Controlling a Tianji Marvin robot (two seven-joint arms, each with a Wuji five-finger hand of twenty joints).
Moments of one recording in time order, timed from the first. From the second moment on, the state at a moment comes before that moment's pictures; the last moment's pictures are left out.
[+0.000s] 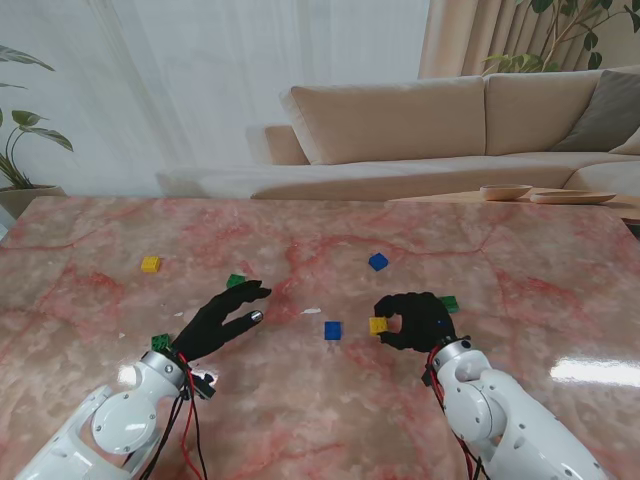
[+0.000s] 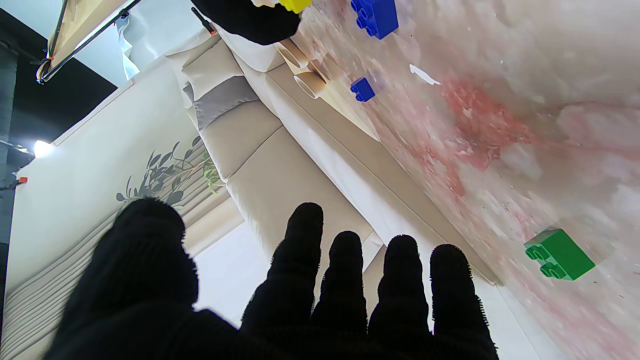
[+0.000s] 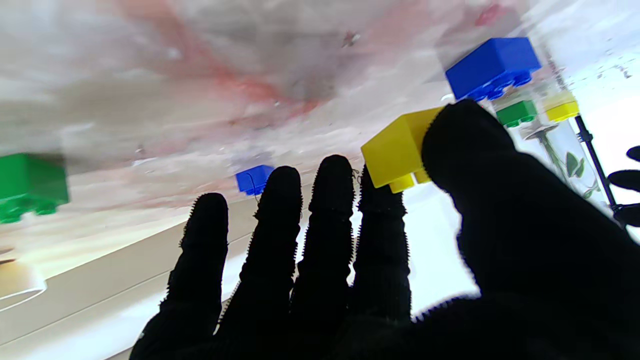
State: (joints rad) left arm 1.66 -1.13 -1.25 -1.51 0.28 -0.40 0.01; right arm -1.55 -1.09 1.13 -1.41 -0.85 -0.05 -0.22; left_hand 0.51 -0.07 0.12 0.03 0.49 0.10 0.19 0.17 0.32 0.04 0.23 0.22 0.24 0.09 0.15 0.35 -0.03 0.03 0.60 0.31; right_hand 0.49 -0.65 0.90 -0.24 0.58 -0.24 0.73 0.80 0.69 -0.22 0.65 0.78 0.51 -0.19 0.76 0.64 0.23 -0.03 0.73 0.67
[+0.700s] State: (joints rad) left arm 1.67 -1.13 -1.26 -1.54 0.29 -0.39 0.01; right arm -1.47 -1.10 1.02 -1.37 -0.84 -0.05 -0.22; left_hand 0.51 -0.07 0.12 0.03 0.49 0.10 0.19 0.17 0.32 0.04 0.23 0.22 0.24 0.09 0.15 0.35 -0.03 0.03 0.60 0.31; right_hand 0.49 -0.65 0.90 -0.24 0.58 -0.24 0.73 0.80 0.69 -0.22 0.65 0.78 0.51 -0.19 0.76 0.64 0.22 -0.03 0.73 0.67
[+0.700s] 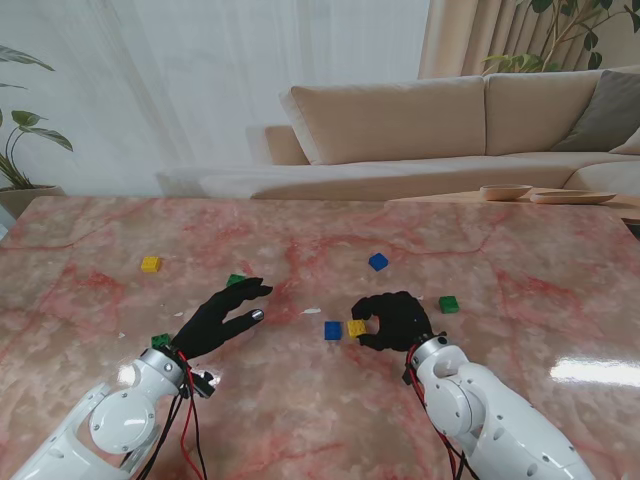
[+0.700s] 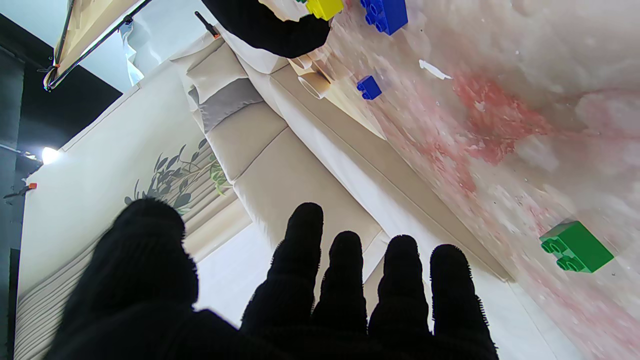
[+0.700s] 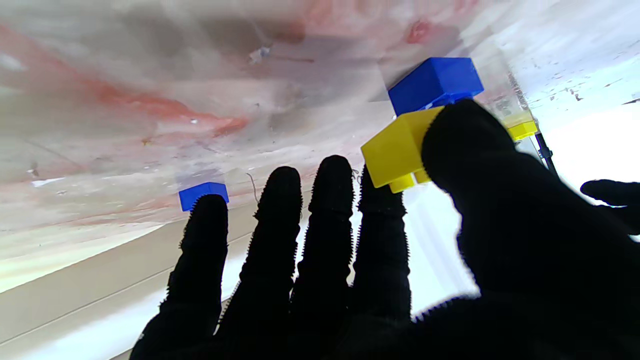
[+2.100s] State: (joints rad) left arm 1.71 -1.12 -1.29 -1.59 0.29 -0.36 -0.01; right arm -1.36 -1.12 0.89 -1.25 -0.75 0.02 -0.20; left_hand 0.51 -0.07 0.12 0.03 0.52 0.09 0.19 0.17 0.32 0.03 0.23 0.22 0.24 0.08 0.15 0.35 -0.03 0.03 0.60 0.30; right_hand 0.47 -0.58 0.91 -0.20 0.52 -0.20 0.65 0.89 0.53 -0.20 0.65 0.78 0.43 -0.21 0.77 0.66 0.18 -0.03 0.73 0.67
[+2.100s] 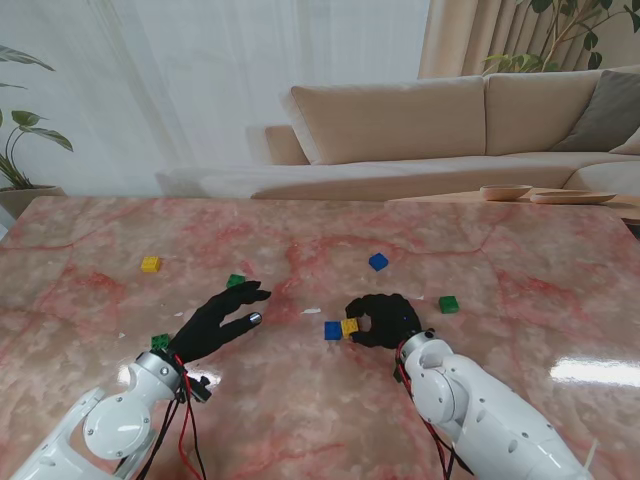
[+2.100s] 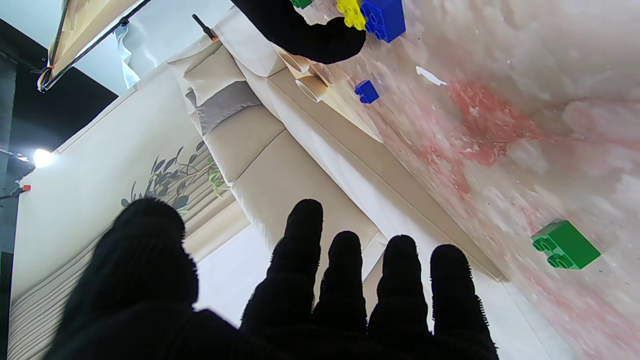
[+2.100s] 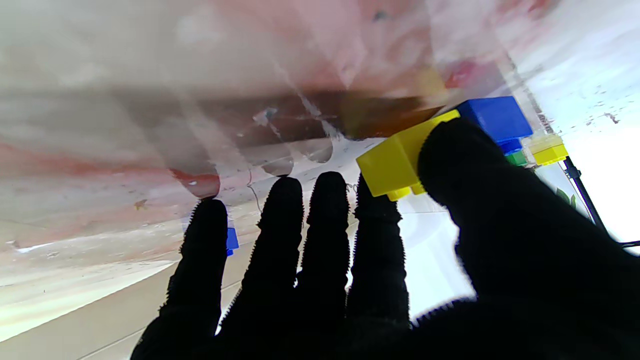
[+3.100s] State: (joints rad) left arm 1.72 -1.12 -1.30 -1.61 0.30 -0.35 -0.02; right arm -1.33 -1.12 0.87 -1.23 -0.75 0.01 -0.19; left_hand 0.52 -0.06 0.10 0.03 0.52 0.09 0.19 0.17 0.32 0.03 0.23 0.22 0.24 0.08 0.15 0.35 -0.03 0.04 0.59 0.30; right_hand 0.47 -0.58 0.90 -0.17 0.51 -0.20 0.63 0.93 0.51 -0.20 0.65 0.78 0.41 -0.23 0.79 0.66 0.17 -0.04 0.73 0.67
